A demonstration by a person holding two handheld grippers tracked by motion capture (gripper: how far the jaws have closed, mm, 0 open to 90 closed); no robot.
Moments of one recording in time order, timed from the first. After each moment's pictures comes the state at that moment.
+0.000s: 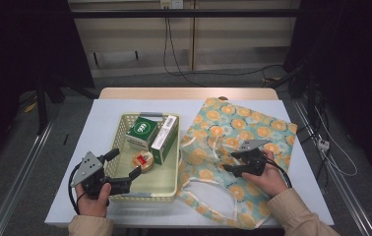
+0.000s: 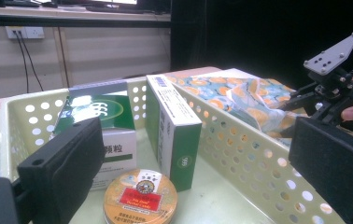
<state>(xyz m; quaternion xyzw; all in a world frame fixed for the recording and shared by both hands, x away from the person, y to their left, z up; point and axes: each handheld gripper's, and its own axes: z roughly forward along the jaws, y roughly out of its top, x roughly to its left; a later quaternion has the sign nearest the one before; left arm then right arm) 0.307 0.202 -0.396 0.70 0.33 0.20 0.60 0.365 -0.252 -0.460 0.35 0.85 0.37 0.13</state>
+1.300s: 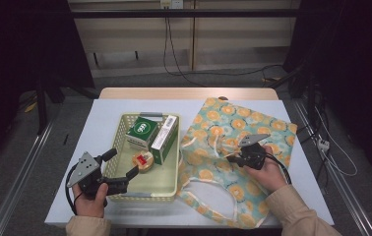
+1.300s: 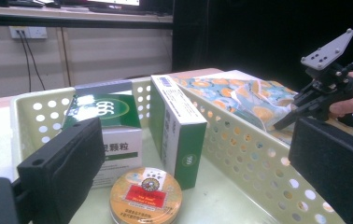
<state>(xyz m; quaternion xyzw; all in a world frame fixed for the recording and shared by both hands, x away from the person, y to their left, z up) 0.307 0.209 -0.397 0.69 0.34 0.20 0.60 0.376 -0.255 -0.450 0.36 0.85 0.36 0.12</state>
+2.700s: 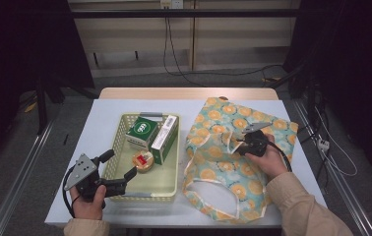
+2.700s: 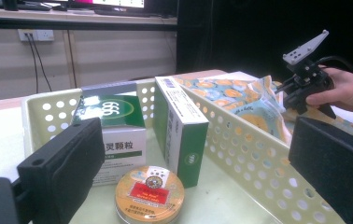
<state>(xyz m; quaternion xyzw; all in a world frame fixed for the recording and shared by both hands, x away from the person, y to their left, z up) 0.300 0.212 -0.394 0.69 0.34 0.21 0.60 0.419 -0.277 -0.458 0.40 0.83 0.34 0.15</state>
